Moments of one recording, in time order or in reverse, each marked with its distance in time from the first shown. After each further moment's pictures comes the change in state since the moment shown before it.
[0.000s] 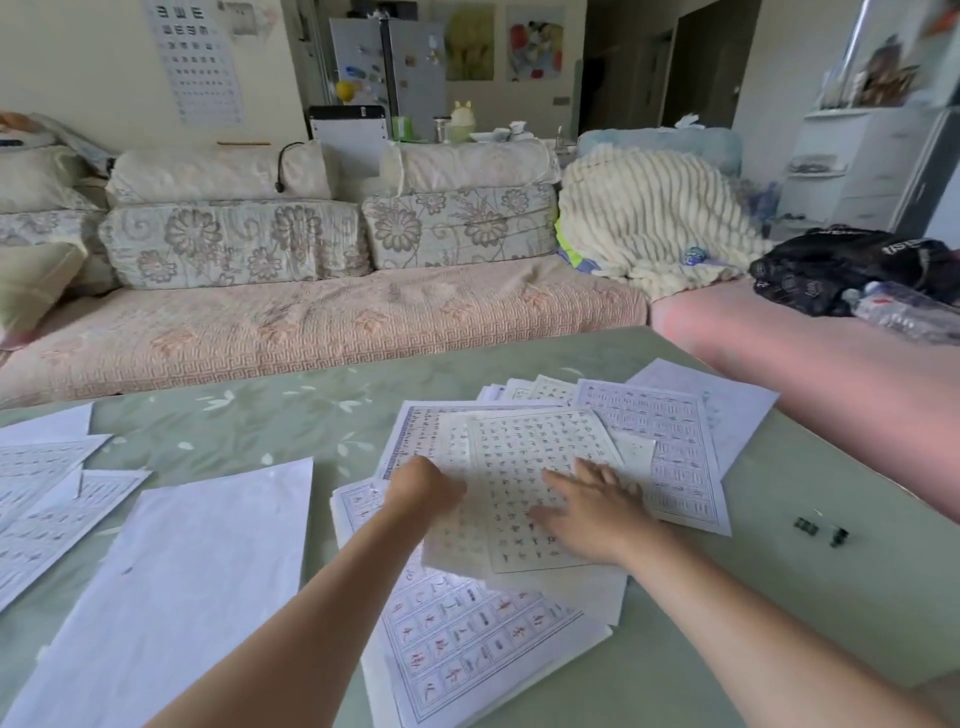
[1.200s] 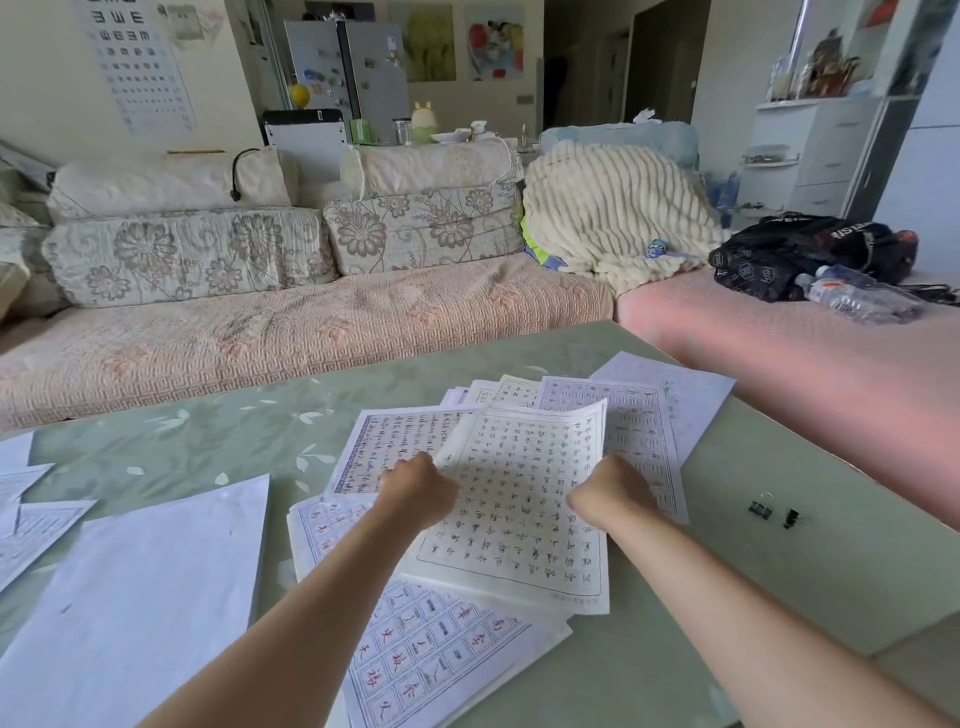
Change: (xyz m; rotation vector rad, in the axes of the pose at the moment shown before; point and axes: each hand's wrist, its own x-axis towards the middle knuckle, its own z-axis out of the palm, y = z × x) left_hand 0.006 0.026 0.025 0.282 -0.073 0.160; right_hand 0.012 0.039 -0.012 0.530 0.250 0.491
